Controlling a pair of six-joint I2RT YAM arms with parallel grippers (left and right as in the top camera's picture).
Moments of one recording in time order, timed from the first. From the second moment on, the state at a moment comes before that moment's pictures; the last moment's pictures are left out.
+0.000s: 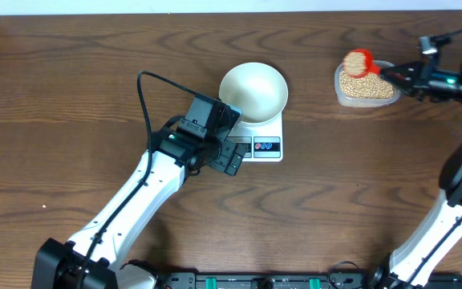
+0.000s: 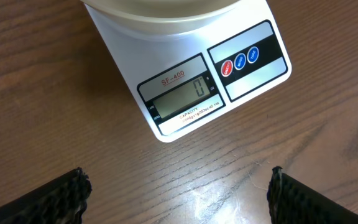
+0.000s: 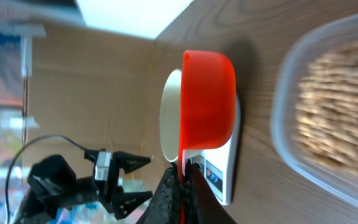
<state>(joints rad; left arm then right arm) -0.47 1.45 1.03 -0.70 0.12 0.01 -0.39 2.21 1.82 -1.26 -1.32 -0.35</state>
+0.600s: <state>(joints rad) -0.47 1.45 1.03 -0.70 0.12 0.01 -0.03 2.21 1.84 -1.09 -1.26 -0.19</state>
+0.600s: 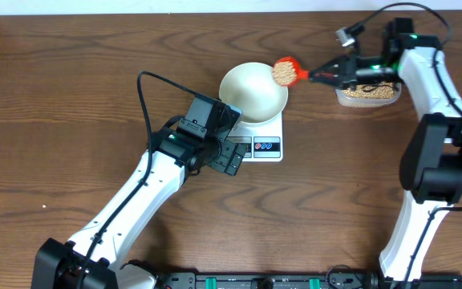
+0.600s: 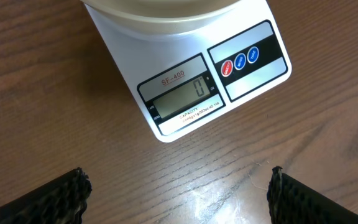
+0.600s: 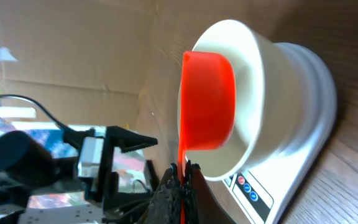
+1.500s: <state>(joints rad) -0.47 1.45 1.03 -0.70 0.12 0.01 0.36 2.20 2.07 -1.15 -0.30 -0.14</state>
